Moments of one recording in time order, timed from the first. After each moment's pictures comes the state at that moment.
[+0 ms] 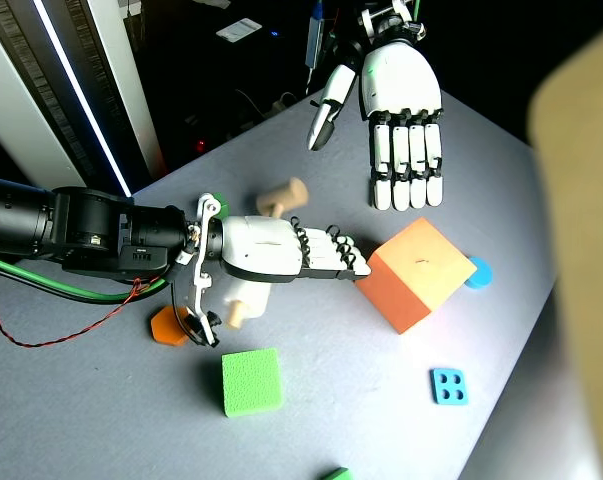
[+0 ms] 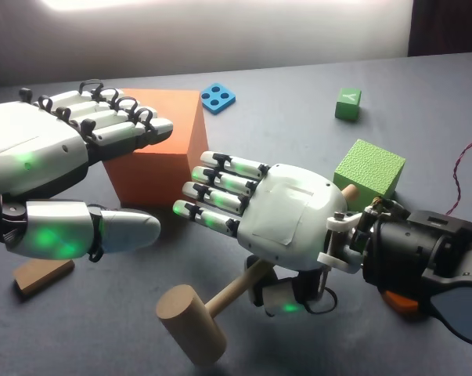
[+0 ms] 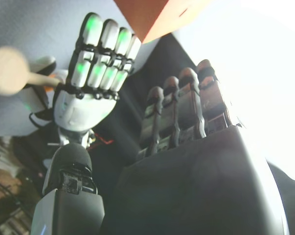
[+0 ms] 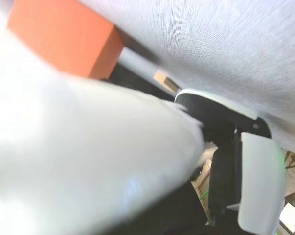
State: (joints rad) left arm 0.64 -0.70 0.90 0.14 -0.61 0.78; right arm -0.55 -1.41 1.17 -2.98 -0.51 1.42
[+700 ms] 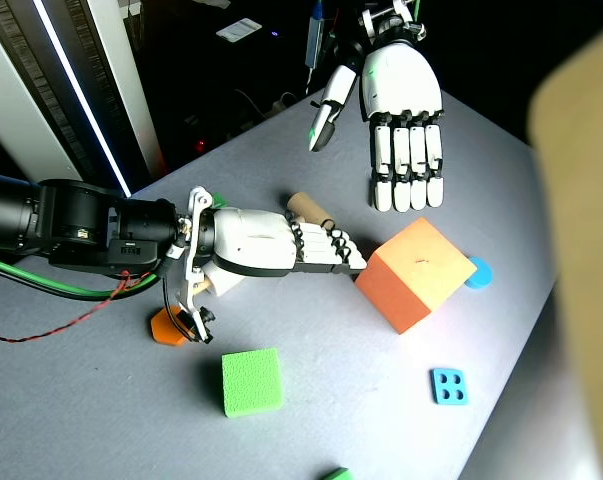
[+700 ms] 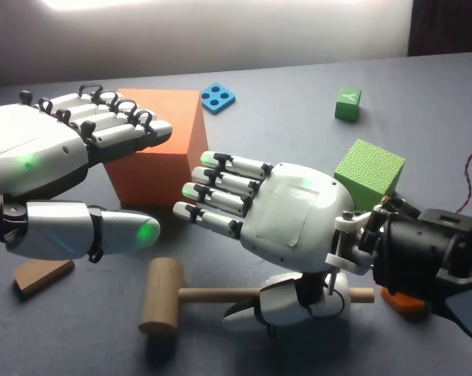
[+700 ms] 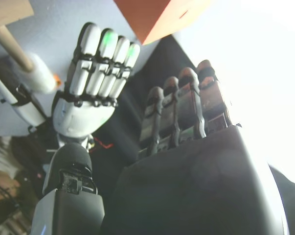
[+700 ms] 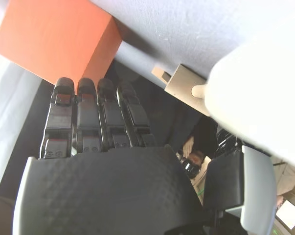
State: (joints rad) left arm 0.64 -0.70 0.90 0.14 -0.60 0.77; right arm -0.53 -1.35 1.08 -2.98 -0.49 1.41
